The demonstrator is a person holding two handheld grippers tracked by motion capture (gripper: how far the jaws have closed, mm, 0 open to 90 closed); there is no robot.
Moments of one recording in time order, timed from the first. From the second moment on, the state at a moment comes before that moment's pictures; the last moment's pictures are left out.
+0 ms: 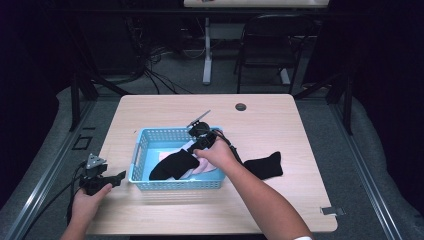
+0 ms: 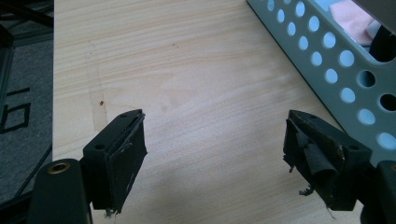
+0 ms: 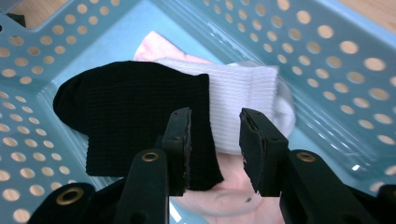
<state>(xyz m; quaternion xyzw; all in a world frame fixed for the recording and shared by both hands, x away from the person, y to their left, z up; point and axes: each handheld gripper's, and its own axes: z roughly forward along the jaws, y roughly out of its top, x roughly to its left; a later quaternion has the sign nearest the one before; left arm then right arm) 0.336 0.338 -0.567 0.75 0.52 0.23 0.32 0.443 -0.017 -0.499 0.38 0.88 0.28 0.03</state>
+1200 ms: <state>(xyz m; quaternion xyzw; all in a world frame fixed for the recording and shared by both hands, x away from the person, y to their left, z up) 0.336 0.338 -0.567 0.75 0.52 0.23 0.32 0.439 0.001 -0.505 0.37 0.89 0.27 0.00</state>
